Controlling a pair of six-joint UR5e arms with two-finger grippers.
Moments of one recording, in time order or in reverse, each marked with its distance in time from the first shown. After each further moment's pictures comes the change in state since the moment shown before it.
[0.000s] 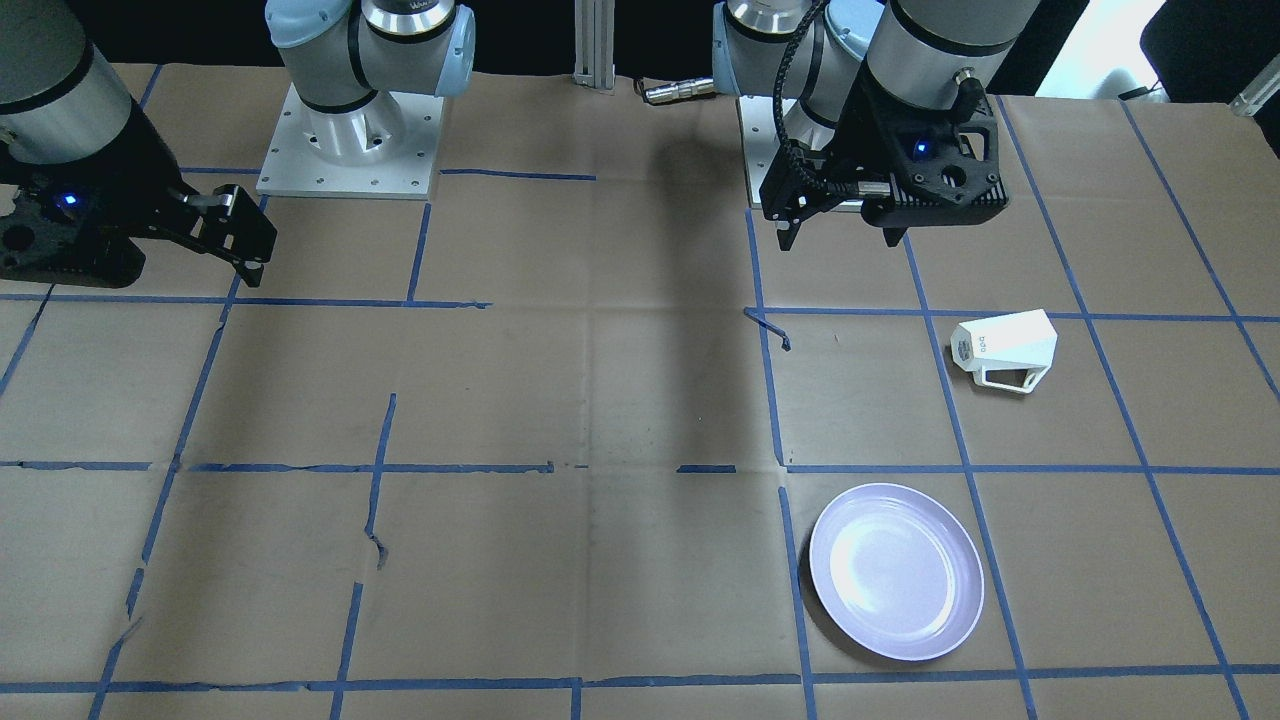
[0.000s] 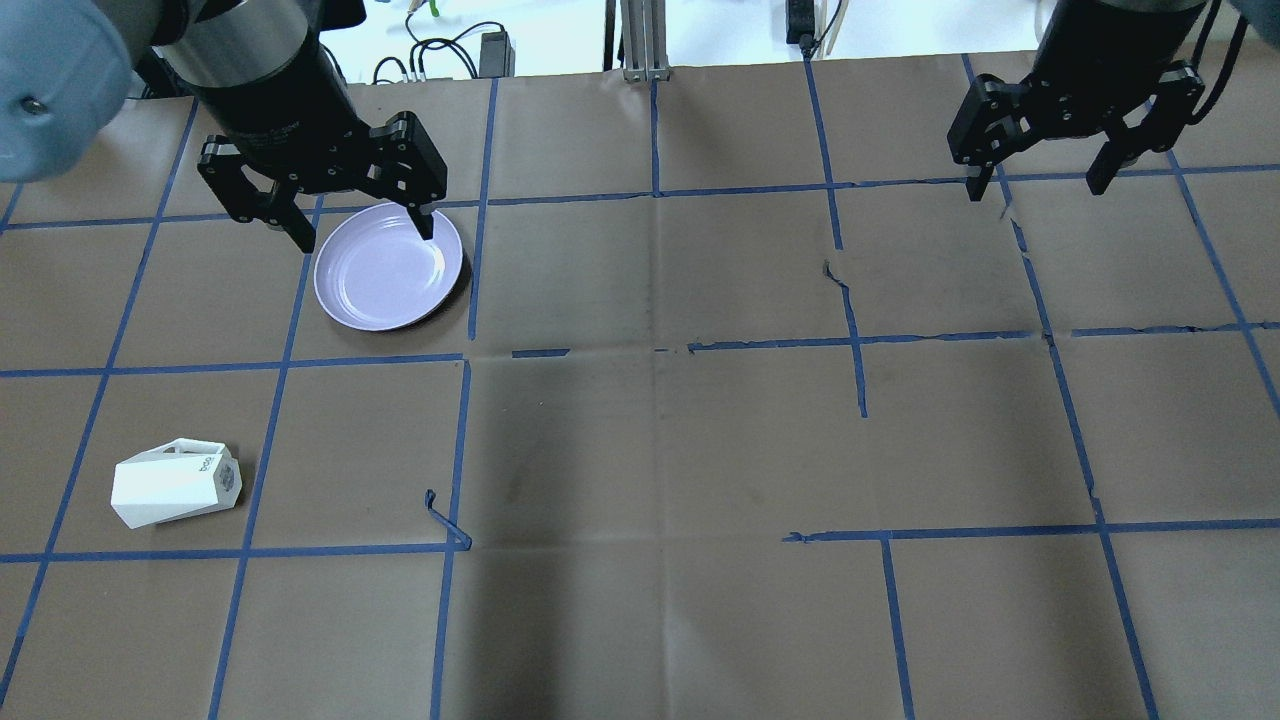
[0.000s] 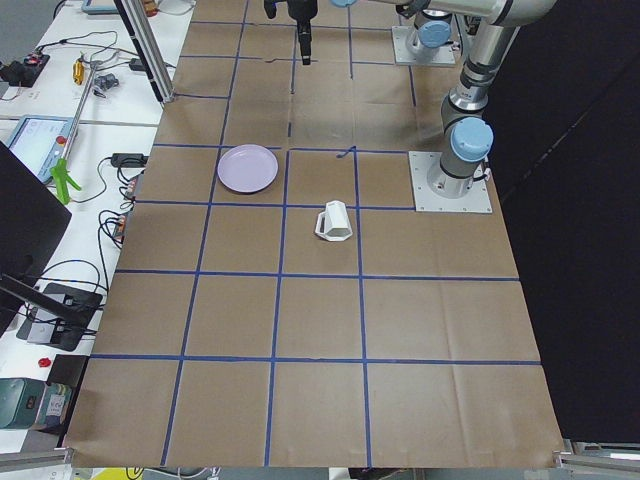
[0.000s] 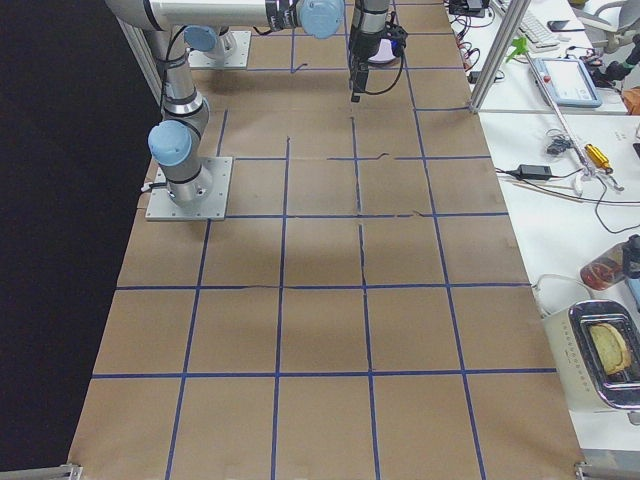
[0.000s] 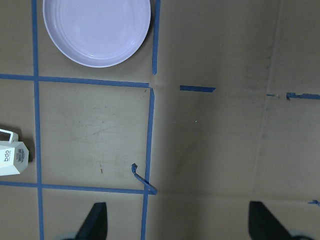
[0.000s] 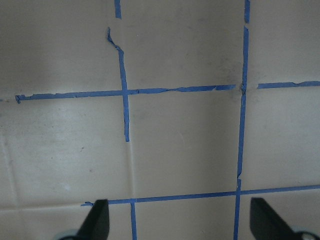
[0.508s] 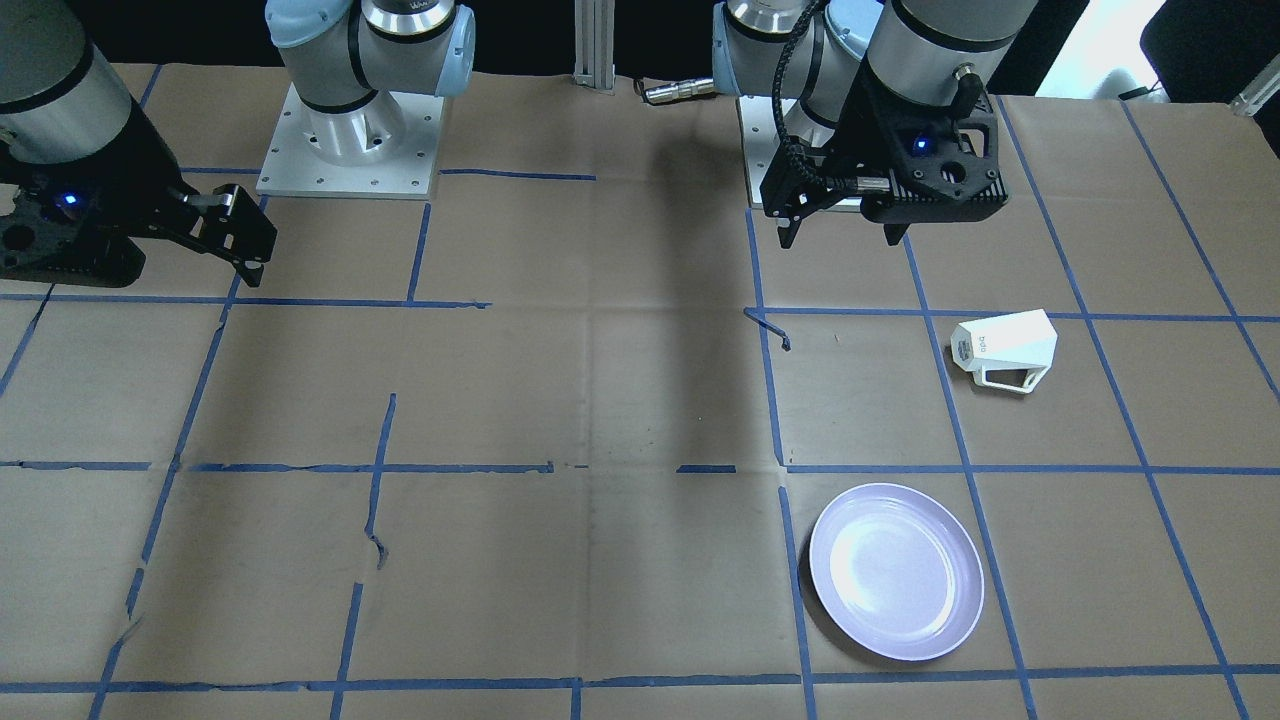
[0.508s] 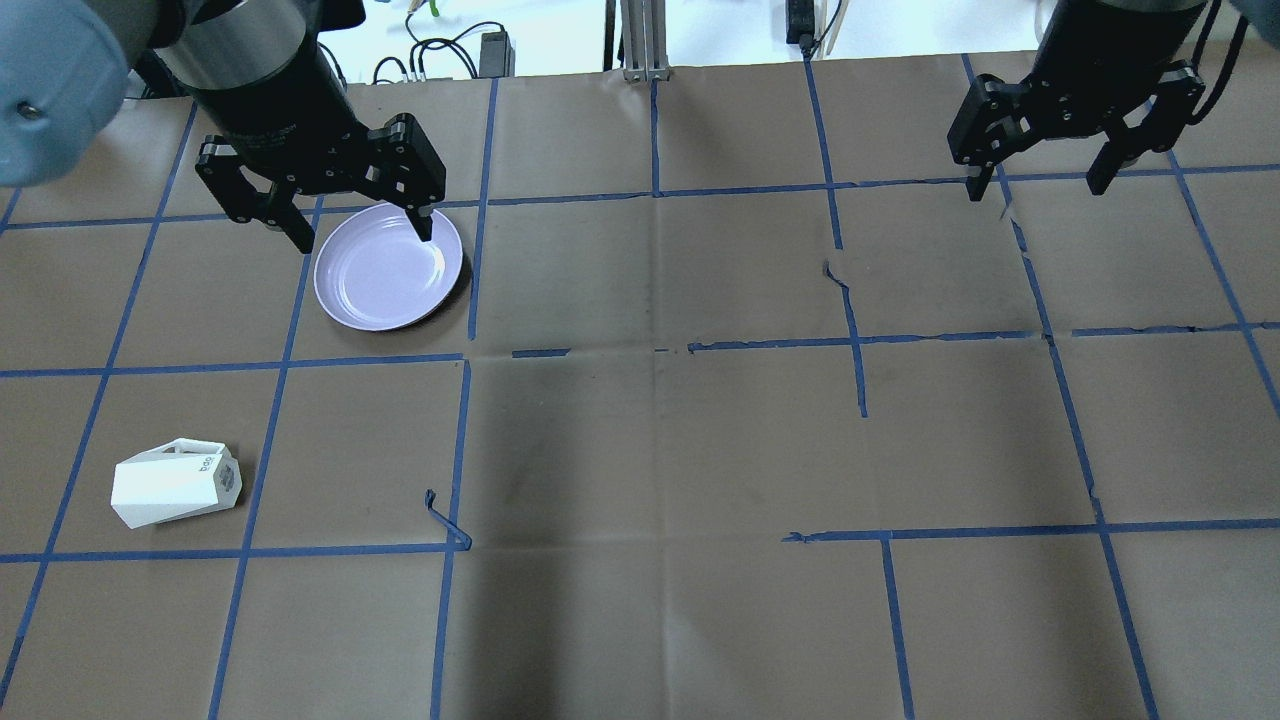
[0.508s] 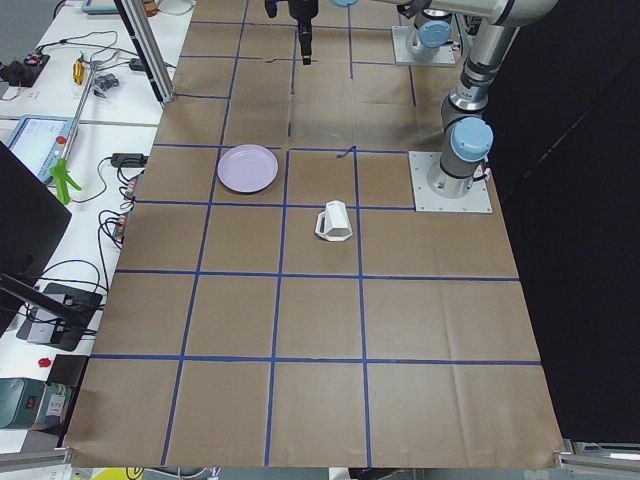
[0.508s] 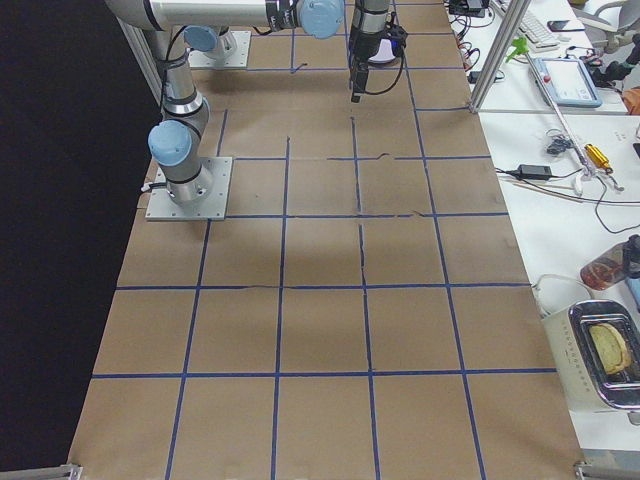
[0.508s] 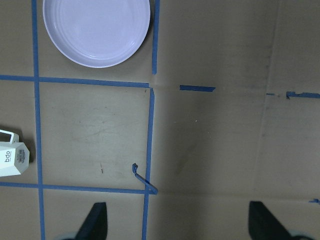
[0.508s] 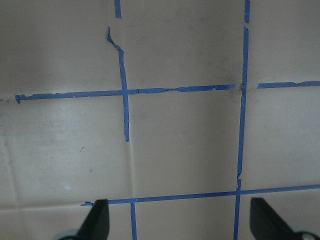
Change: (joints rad) left arm 0.005 0.006 -0.006 0.004 0.000 0.020; right arm 0.000 0.000 0.000 0.001 0.000 0.000
